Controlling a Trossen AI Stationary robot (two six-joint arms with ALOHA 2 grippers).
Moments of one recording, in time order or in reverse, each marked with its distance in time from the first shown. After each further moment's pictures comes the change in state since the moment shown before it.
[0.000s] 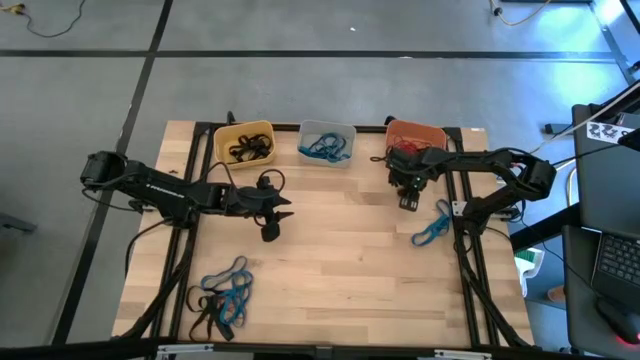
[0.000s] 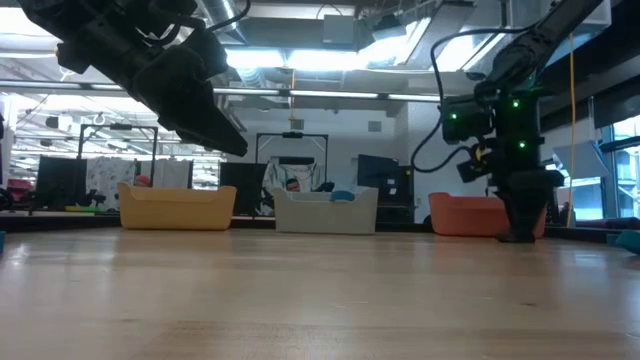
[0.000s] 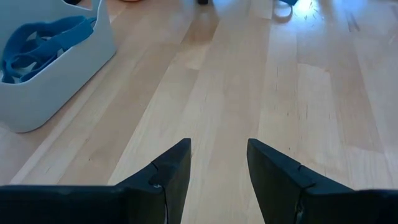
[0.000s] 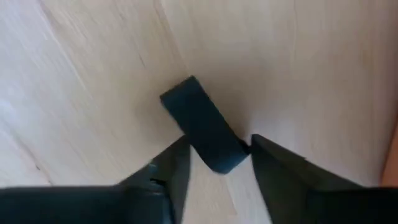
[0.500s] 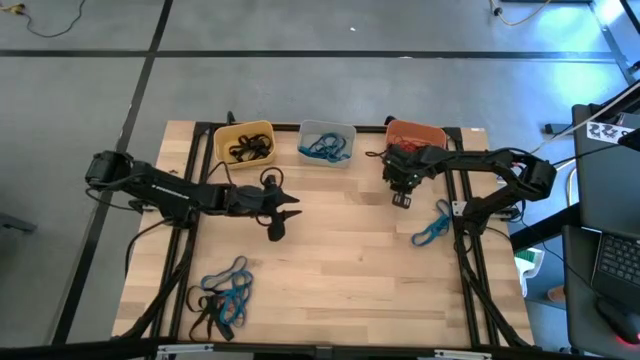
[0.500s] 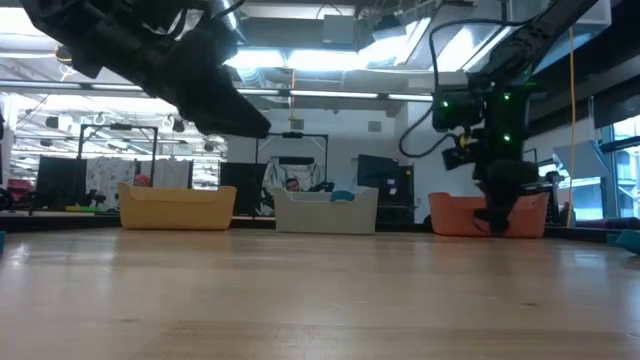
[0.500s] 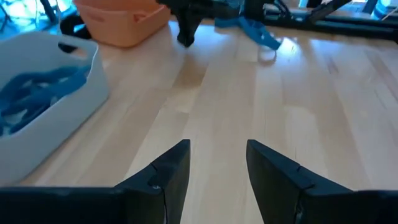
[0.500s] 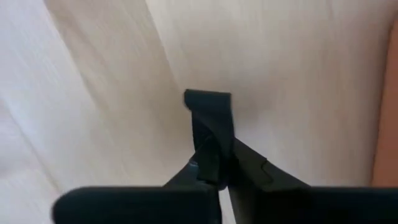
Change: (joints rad) left arm 0.000 0.061 -0.001 0.213 0.000 0.050; right arm 0.027 -0.003 0.040 0.080 -0.049 0.005
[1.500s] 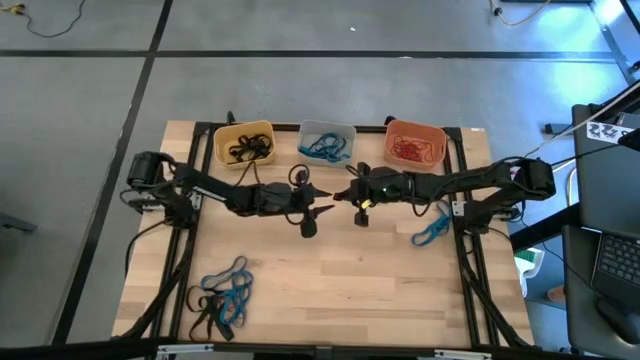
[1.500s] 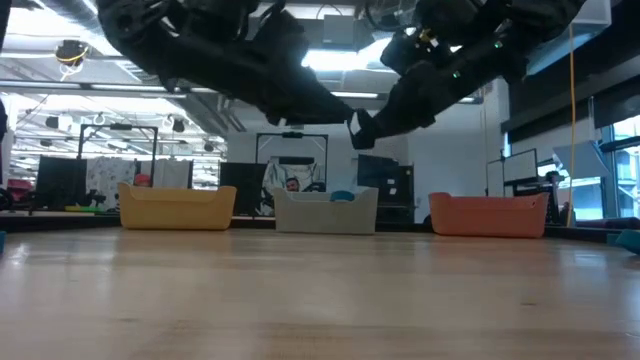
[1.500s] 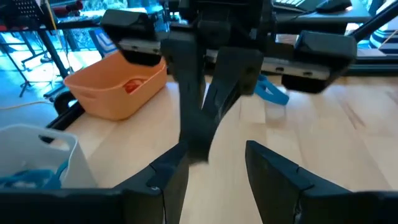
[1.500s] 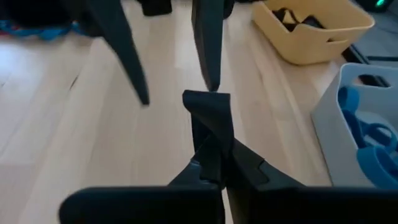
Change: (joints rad) left arm 0.043 0.371 0.244 0.313 0.008 0.183; right arm 0.403 0.000 0.001 0.885 0.005 0.085
